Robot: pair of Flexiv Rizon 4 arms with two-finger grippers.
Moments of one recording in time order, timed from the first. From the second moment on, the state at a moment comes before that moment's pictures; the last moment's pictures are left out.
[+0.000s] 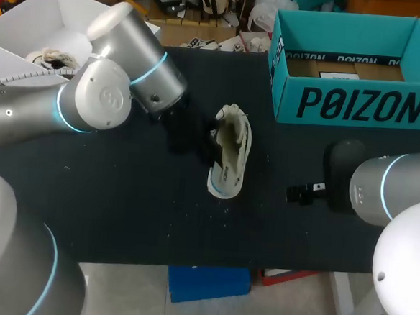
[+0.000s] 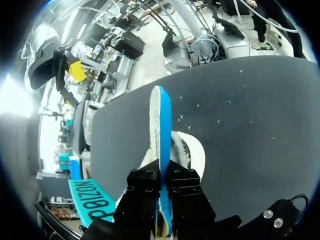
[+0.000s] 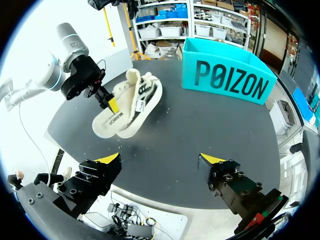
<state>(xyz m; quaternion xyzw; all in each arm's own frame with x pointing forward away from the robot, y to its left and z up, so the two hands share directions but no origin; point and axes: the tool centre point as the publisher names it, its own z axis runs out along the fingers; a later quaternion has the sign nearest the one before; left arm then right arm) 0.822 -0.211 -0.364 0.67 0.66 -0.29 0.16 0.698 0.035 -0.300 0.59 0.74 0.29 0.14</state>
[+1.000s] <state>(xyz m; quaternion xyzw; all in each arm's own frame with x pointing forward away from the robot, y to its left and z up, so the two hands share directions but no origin) 0.809 -0.209 -0.346 0.60 0.68 -0.38 0.19 0.698 0.035 -0.300 0.59 0.74 0.29 0.14</state>
